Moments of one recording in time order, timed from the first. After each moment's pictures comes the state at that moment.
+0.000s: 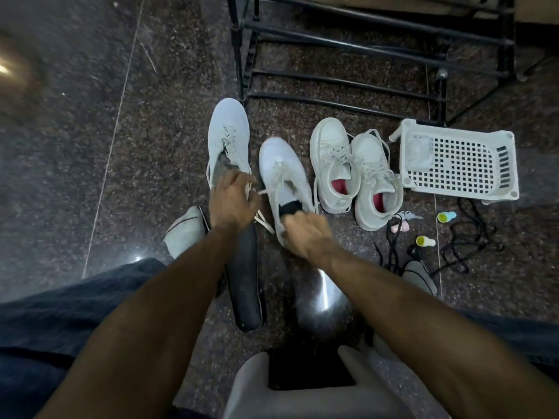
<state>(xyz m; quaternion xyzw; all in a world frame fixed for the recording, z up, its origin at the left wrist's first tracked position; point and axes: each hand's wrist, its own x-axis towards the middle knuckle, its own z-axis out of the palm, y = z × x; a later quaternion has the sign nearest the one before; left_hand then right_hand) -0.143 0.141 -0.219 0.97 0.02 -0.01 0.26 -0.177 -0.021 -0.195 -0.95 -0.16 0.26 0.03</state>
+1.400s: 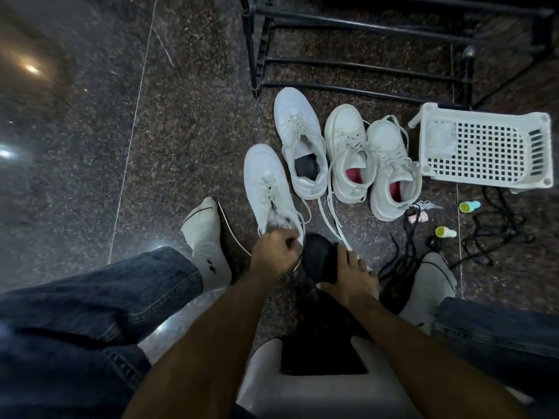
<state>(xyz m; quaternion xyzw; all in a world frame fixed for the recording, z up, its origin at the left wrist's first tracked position) -0.237 0.096 -0.225 0.91 0.06 -0.27 0.31 -0.296 -0.082 -0.261 -0.92 0.07 0.36 0.08</state>
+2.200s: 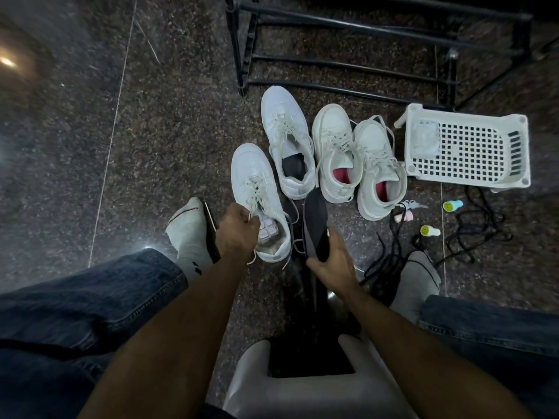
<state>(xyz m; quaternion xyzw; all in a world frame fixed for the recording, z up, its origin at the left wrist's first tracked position) -0.206 0.123 -0.241 0.90 0.28 -0.14 0.31 -0.273 -0.078 -0.254 -0.86 0.17 0.22 0.43</state>
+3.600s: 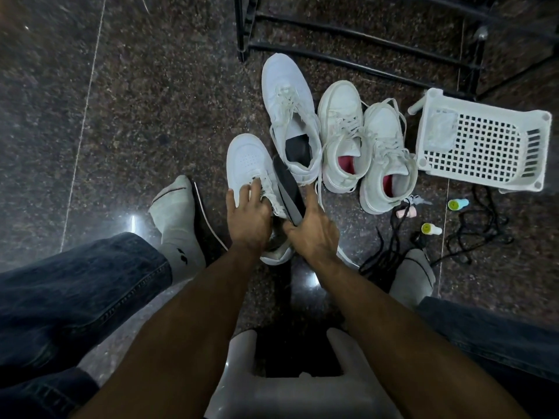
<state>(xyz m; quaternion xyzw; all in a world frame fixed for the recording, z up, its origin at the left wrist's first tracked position) -0.208 0.099 -0.290 0.99 -0.04 -0.12 0.01 -0.214 -0.035 -0.239 -0.93 0.14 0.22 0.26</state>
